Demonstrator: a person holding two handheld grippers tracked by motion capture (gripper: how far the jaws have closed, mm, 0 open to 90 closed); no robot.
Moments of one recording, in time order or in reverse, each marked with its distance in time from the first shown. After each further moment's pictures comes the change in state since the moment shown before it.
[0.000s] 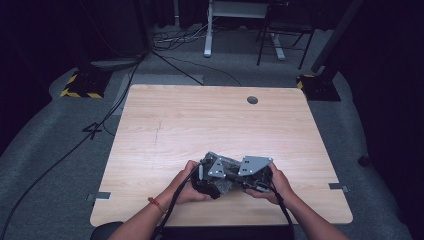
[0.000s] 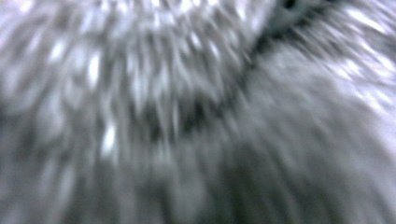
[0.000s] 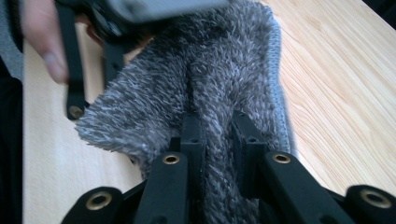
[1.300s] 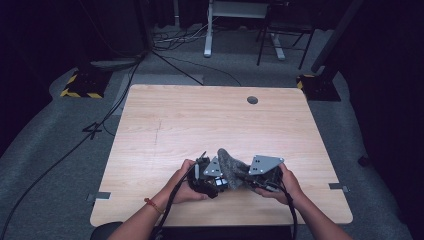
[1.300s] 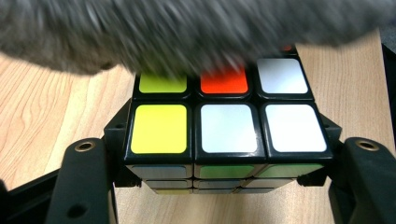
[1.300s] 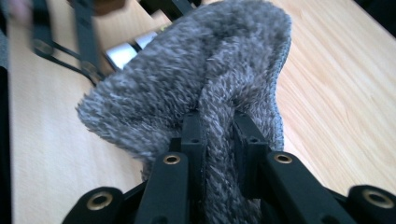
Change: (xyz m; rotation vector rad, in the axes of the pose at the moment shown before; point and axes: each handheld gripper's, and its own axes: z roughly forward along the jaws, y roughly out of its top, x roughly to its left) left arm -0.001 0.001 -0.012 -0.027 0.007 -0.002; right arm -0.003 -0.013 -0.016 0.001 -0.032 0.001
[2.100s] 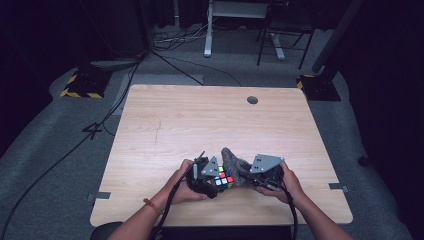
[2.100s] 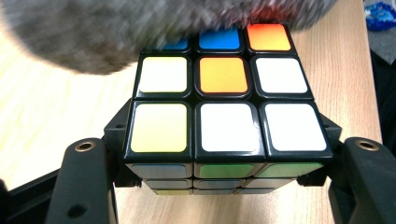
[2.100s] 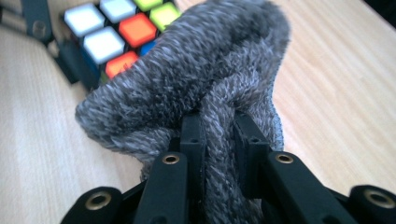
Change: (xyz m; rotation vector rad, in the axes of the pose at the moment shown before) left arm 0.001 -0.002 -0.009 -0.042 -0.008 -0.015; right arm -0.009 -0.015 0.005 0.034 -0.033 0.040
